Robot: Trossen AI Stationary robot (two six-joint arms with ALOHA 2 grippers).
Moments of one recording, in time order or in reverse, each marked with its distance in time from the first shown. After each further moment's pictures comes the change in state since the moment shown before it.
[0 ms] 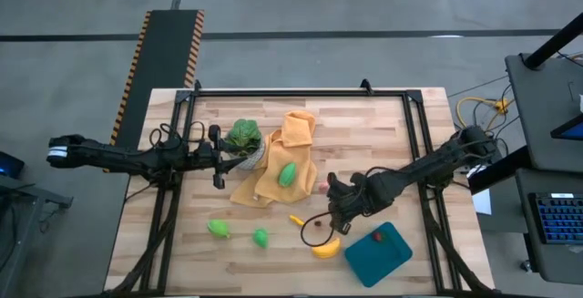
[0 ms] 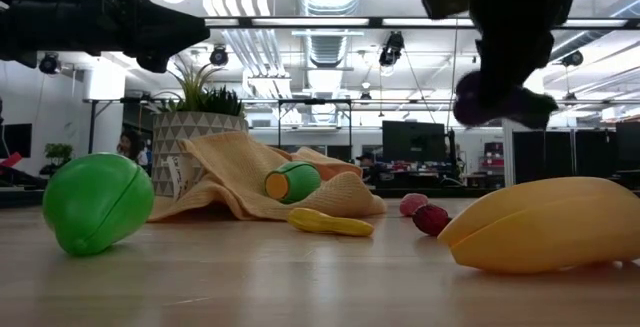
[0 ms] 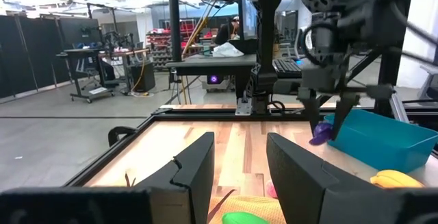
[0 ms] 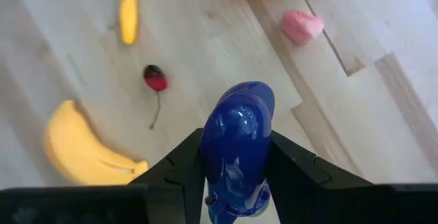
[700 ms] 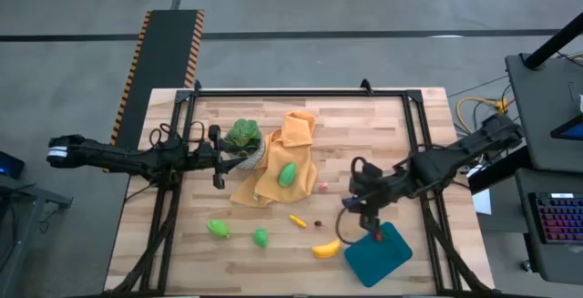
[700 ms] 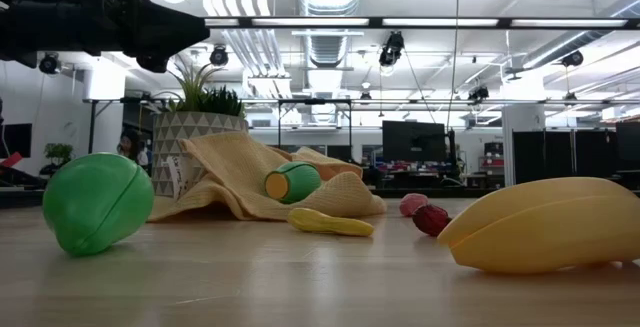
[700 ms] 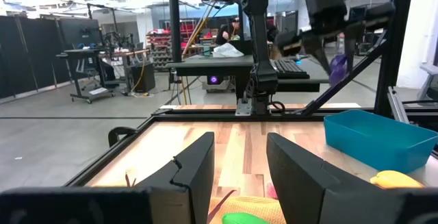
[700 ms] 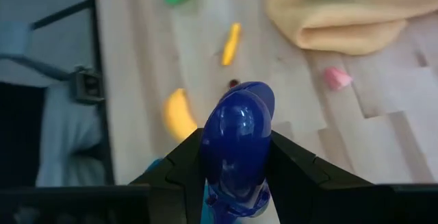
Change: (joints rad) left arm 0.000 0.000 0.000 0.000 0.000 0.000; right arm 0.051 -0.328 0.011 -0.002 -0.072 -0.193
